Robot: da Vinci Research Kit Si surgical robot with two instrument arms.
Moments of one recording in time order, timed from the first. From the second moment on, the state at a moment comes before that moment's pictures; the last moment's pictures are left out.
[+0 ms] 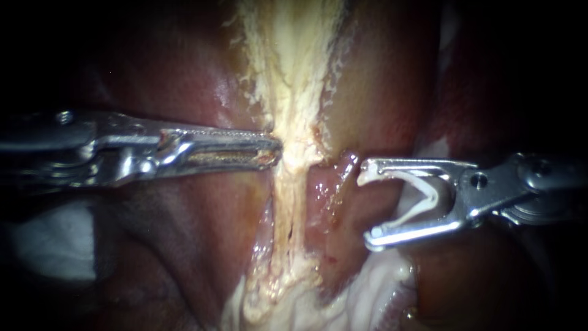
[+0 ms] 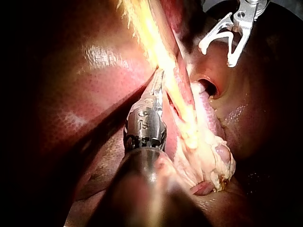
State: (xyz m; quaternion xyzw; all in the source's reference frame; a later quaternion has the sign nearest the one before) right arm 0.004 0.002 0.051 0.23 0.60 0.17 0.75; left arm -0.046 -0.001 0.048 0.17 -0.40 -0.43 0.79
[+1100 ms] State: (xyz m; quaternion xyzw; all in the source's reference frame) right arm 0.013 -0.006 0.058 0.32 0.57 0.18 0.73; left arm -0.041 -0.002 0.039 0.18 -0.39 -0.43 0.79
